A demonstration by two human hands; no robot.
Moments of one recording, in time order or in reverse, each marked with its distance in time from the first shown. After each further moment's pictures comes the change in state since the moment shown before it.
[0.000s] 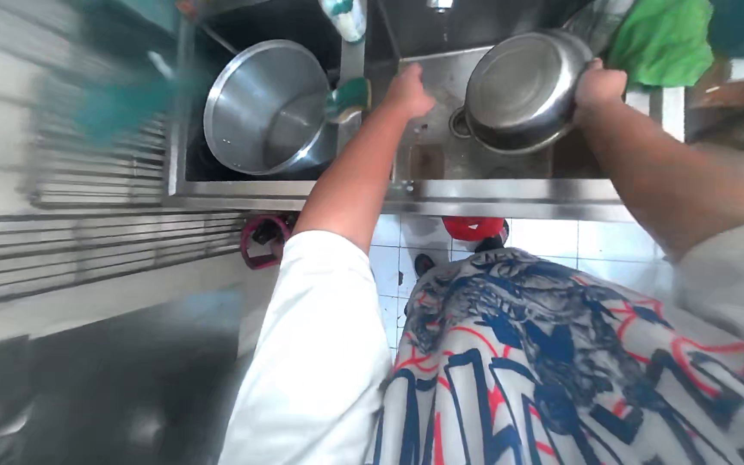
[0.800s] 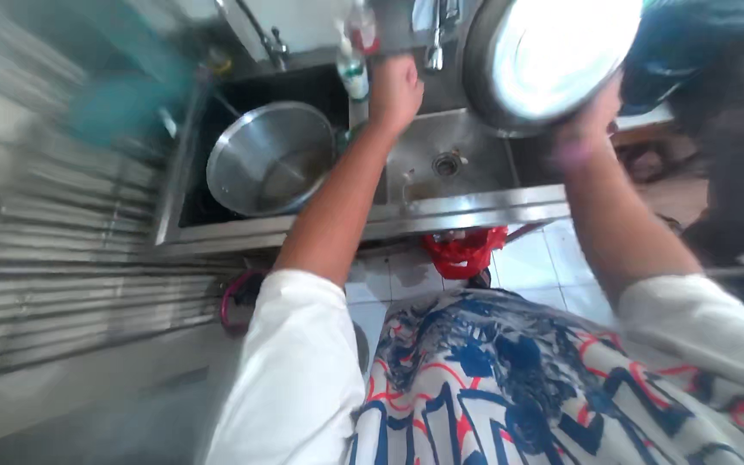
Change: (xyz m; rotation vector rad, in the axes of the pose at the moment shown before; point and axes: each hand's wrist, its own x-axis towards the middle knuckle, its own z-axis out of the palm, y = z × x) left_hand -0.101 -0.022 -0.074 -0.100 0.482 0.449; right_hand -0.175 -0.038 -0.040 0.982 0.247 -0.357
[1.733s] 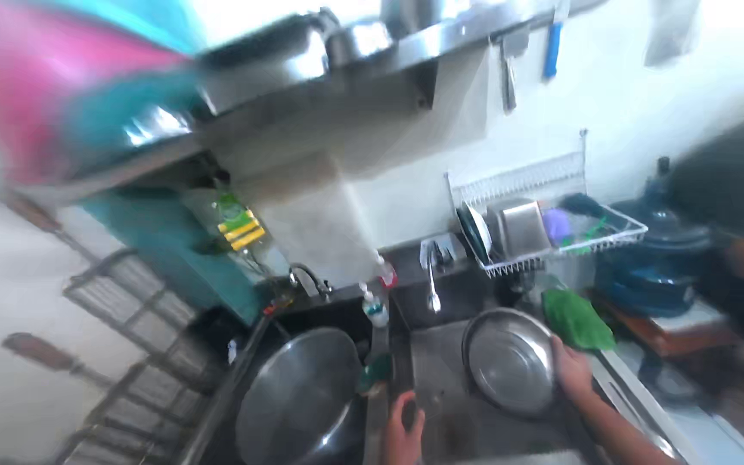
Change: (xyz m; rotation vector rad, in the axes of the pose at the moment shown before) left_hand -0.088 -0.026 0.069 -0.389 0.026 -0.335; right_hand 0.087 0.067 -0.025 -0.683 -0.171 0.164
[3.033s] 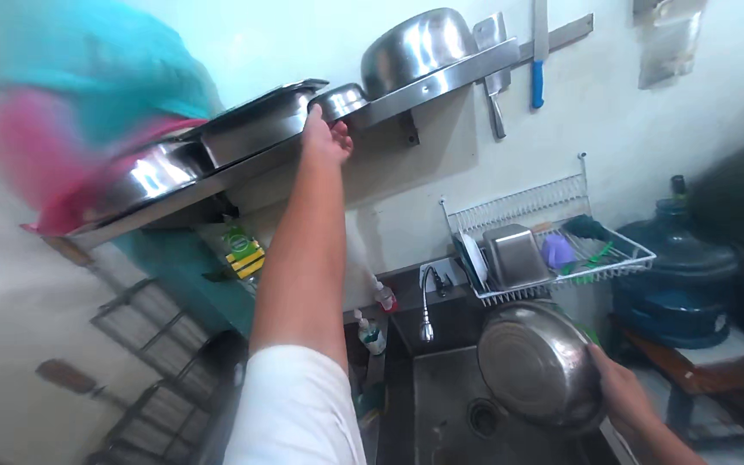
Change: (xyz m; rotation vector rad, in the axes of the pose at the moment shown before) left_hand 0.213 0.513 -0.175 -0.943 0.370 0.174; right_hand 0.015 -0.052 -0.102 0.481 -0.086 -0.044
